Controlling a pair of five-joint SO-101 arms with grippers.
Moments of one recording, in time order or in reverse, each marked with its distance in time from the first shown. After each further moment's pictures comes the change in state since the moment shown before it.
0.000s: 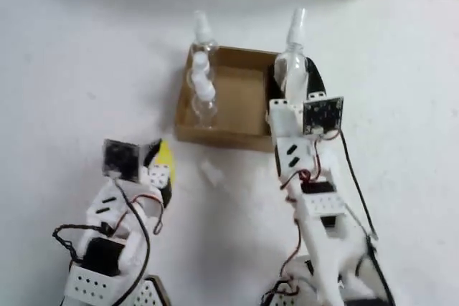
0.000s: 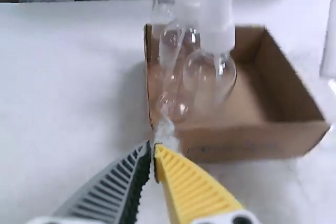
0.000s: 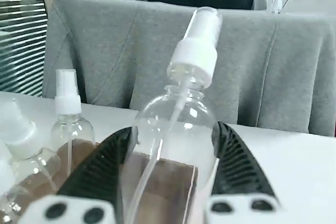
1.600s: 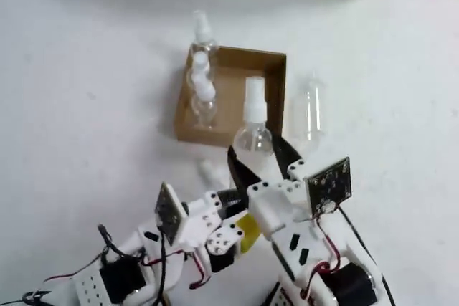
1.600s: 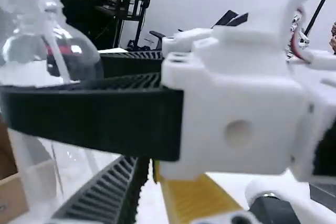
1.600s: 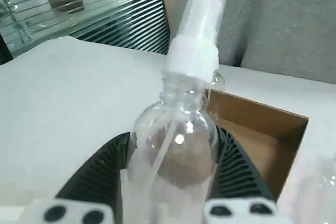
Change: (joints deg) left arm 46.1 -0.2 -3.4 -15.9 8.1; right arm -22.9 -65.3 -8.4 87.1 -9.1
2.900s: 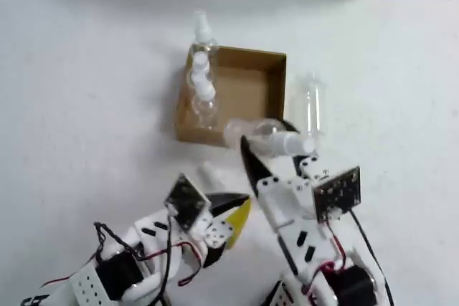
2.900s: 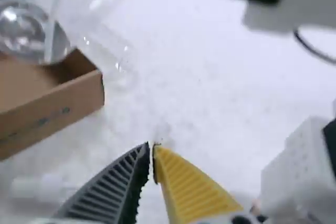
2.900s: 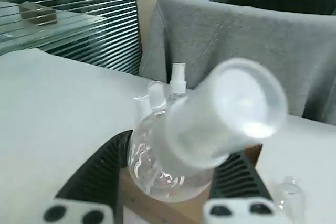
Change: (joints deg) left arm -5.4 0.2 -1.4 22.0 -4.4; right arm 7.3 -0.1 3.3 -8.3 7.9
